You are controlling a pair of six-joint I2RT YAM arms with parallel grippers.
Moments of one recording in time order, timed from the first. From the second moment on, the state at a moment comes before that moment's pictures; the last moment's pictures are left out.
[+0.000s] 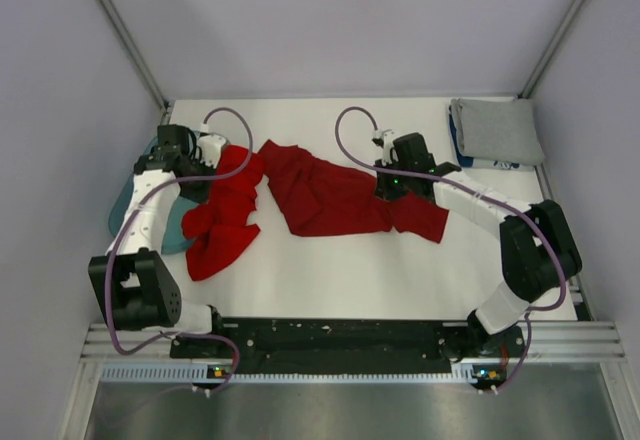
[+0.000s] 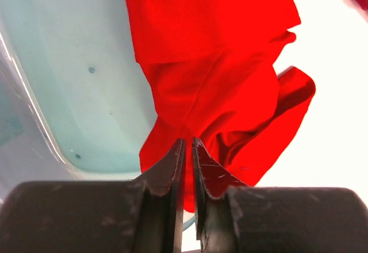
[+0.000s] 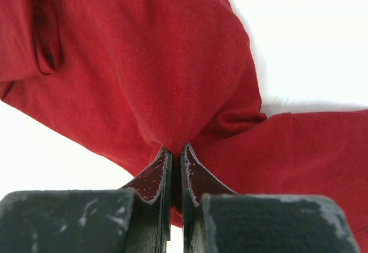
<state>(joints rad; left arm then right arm) 0.11 1.42 1.20 -0.83 0.13 0.47 0.48 1.62 1.08 -0.27 -0.16 0.10</state>
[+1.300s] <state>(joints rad) 0.11 1.36 1.46 -0.86 -0.06 0.45 0.48 1.60 1.06 -0.28 -0.15 0.09</state>
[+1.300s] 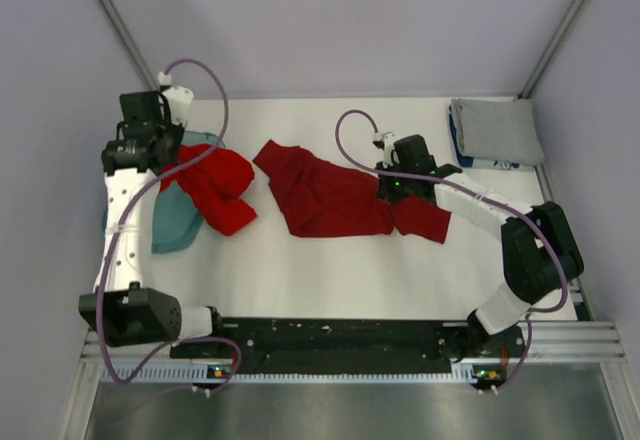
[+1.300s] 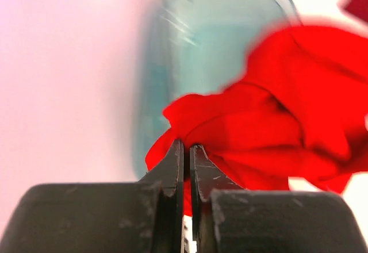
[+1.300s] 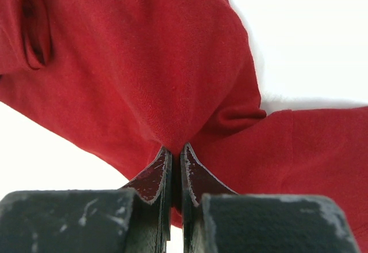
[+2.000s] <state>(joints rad) 0.15 1.30 1.51 -0.30 -0.45 0.72 0.48 1.36 1.06 -0.30 -0.28 0.07</state>
